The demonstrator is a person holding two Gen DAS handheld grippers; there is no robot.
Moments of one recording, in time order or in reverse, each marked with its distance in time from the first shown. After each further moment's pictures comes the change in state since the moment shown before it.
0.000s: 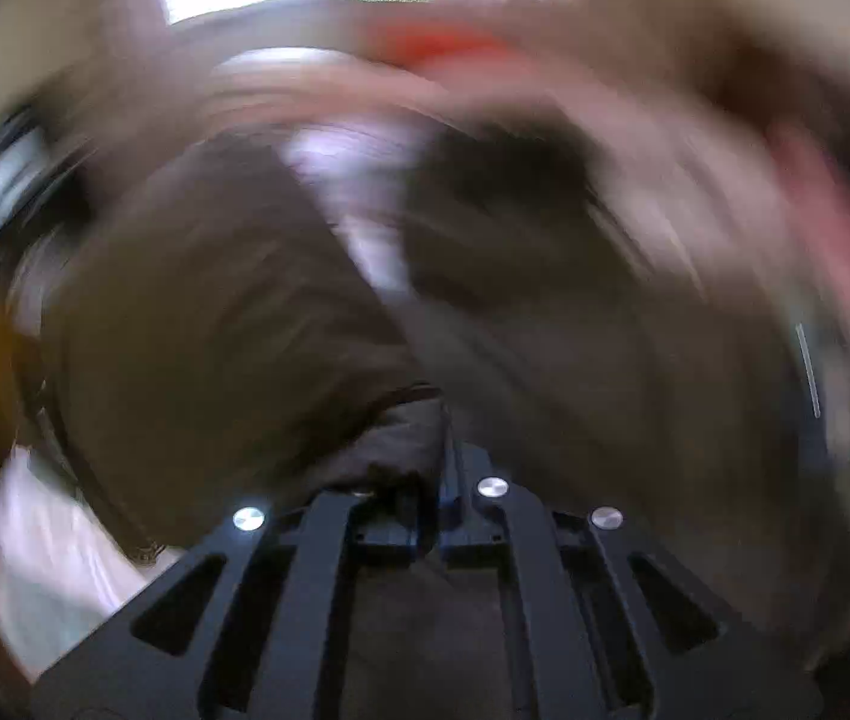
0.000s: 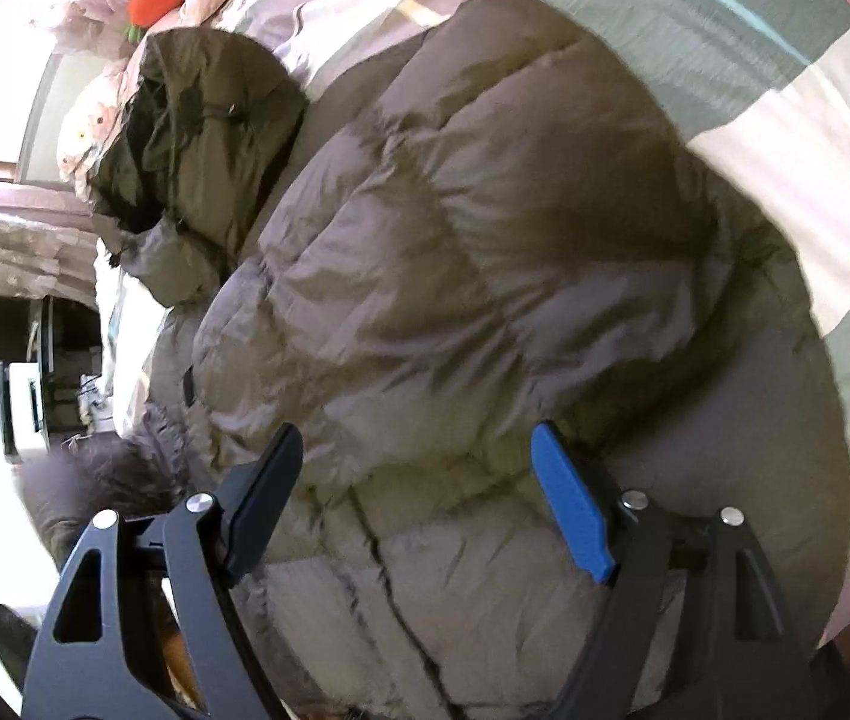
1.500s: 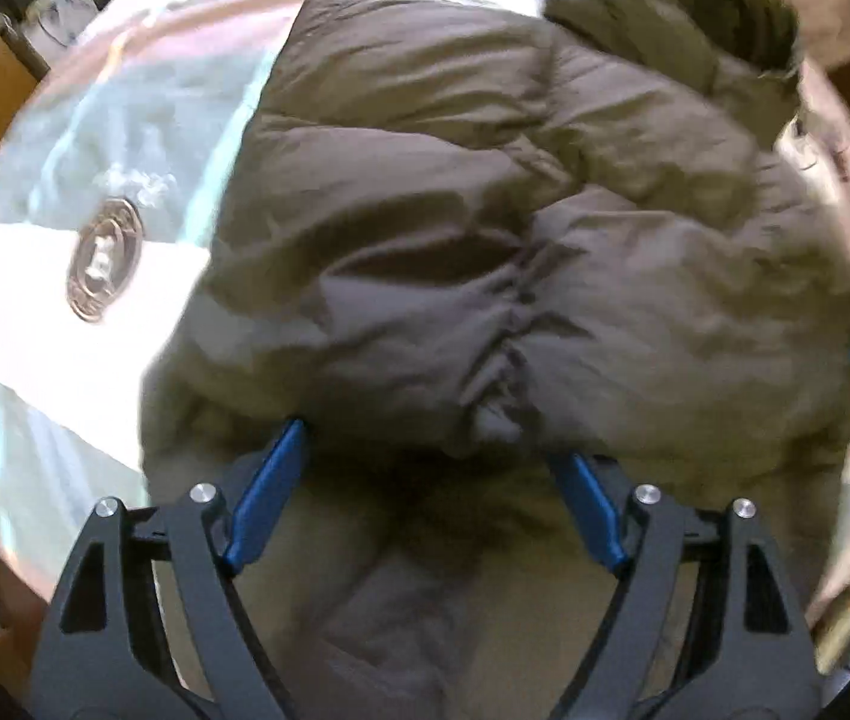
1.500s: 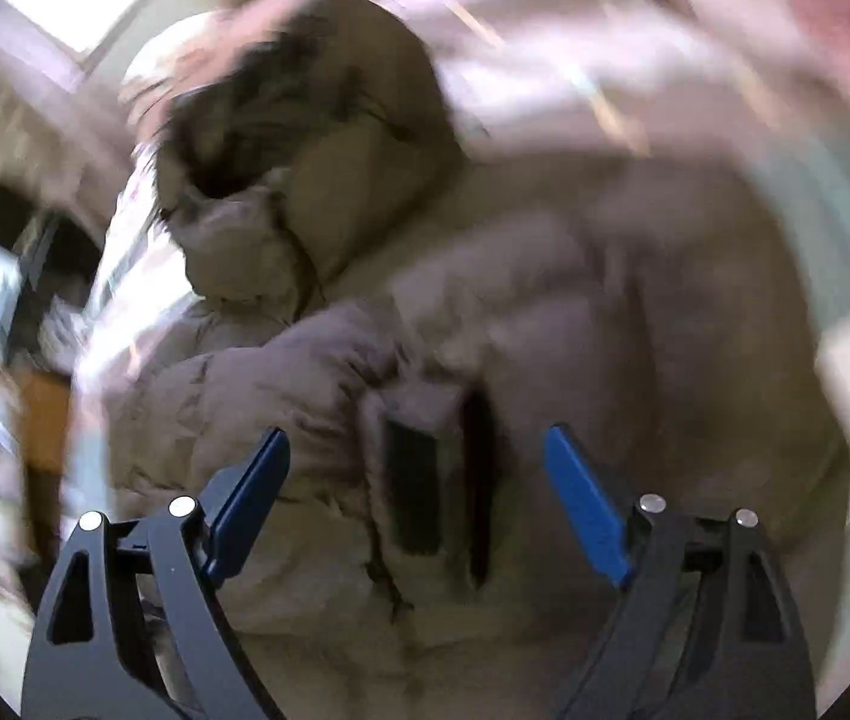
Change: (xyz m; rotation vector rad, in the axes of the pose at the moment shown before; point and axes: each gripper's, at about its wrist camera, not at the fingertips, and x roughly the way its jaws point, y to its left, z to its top) left arm 0.097 0.132 -0.053 -0.584 0.466 -0.120; right arm 0.037 0.089 0.028 -0.229 -0.083 0.000
